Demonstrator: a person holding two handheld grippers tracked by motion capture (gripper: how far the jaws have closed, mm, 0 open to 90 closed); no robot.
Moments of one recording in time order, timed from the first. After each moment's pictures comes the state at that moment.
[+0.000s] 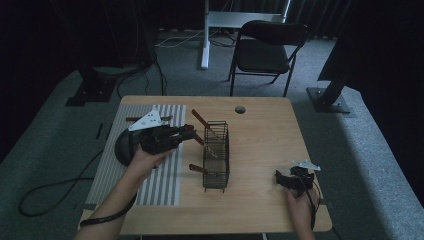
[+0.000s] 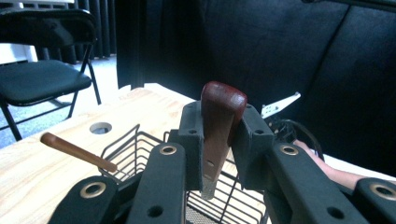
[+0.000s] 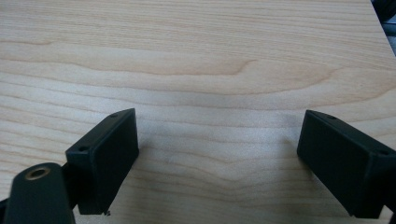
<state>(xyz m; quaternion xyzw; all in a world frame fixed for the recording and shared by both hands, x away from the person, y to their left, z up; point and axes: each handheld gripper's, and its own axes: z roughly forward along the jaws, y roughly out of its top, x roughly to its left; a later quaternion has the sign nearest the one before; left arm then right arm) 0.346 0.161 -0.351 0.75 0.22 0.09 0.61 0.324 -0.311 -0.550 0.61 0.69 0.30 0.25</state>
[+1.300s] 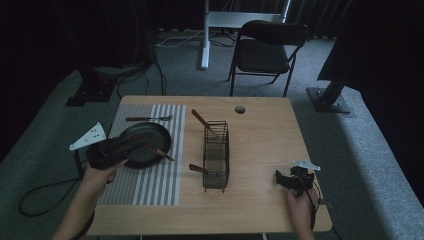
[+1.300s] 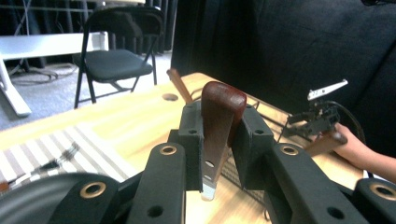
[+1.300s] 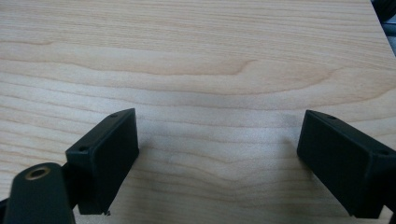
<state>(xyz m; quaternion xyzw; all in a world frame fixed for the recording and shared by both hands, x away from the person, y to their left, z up) 0.305 0.283 -0.380 0.73 0.31 0.15 0.59 0.324 -0.311 -0.550 0.61 0.69 0.30 0.25</state>
